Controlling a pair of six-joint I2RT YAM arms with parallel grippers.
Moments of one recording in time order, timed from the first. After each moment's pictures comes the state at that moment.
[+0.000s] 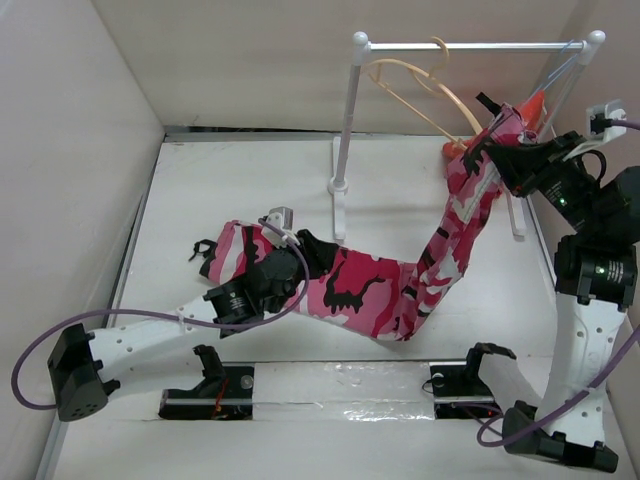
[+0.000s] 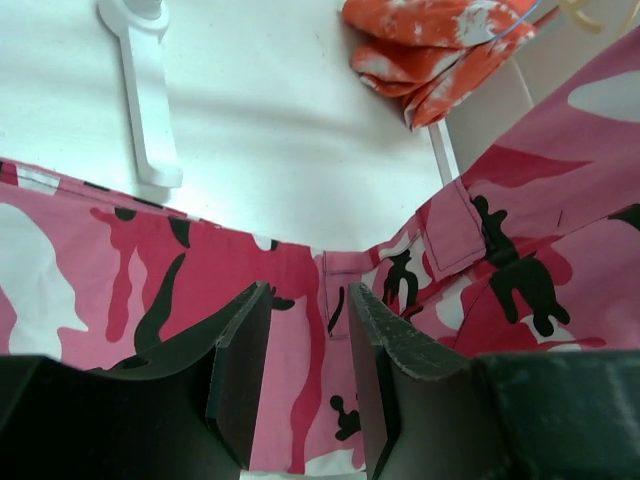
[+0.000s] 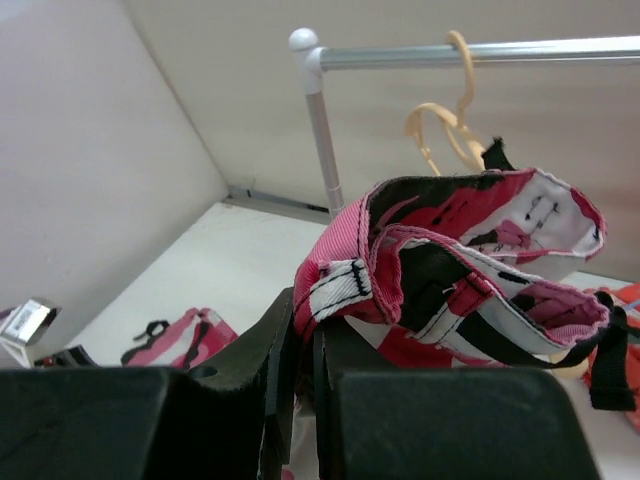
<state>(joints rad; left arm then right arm) -1.08 0.97 0.68 0.04 -0.56 -0.83 -0.25 0.89 1.41 -0.29 -0.73 0.38</state>
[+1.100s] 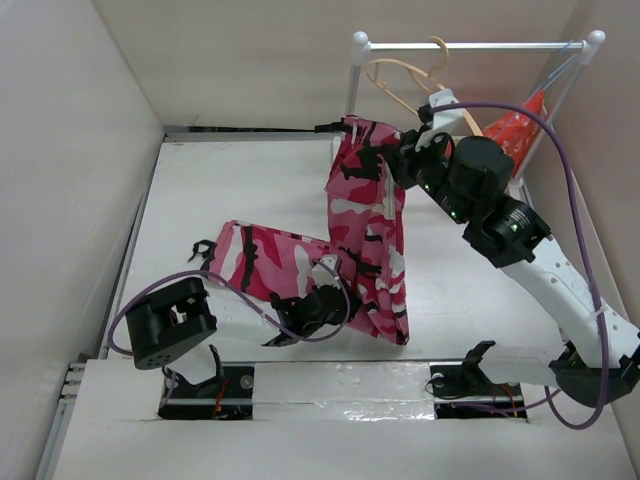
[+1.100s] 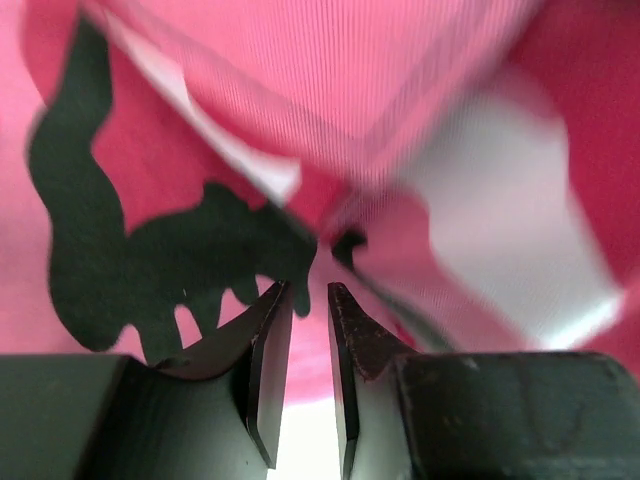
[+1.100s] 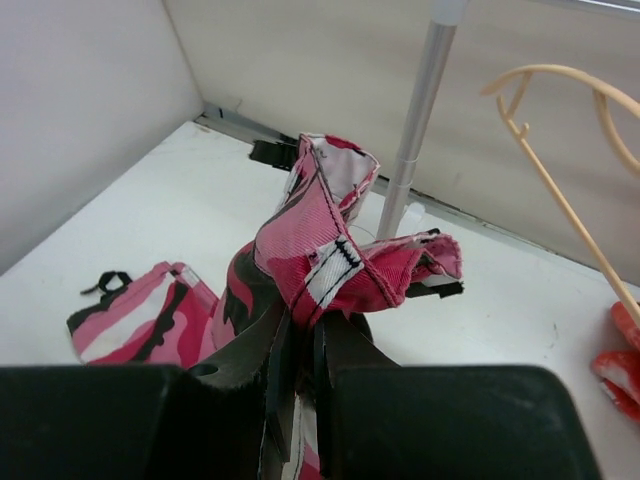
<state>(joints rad) -1.19 1.49 0.50 0.41 -0.38 -0.93 0.74 1.20 1.55 -0.36 0.24 0.03</state>
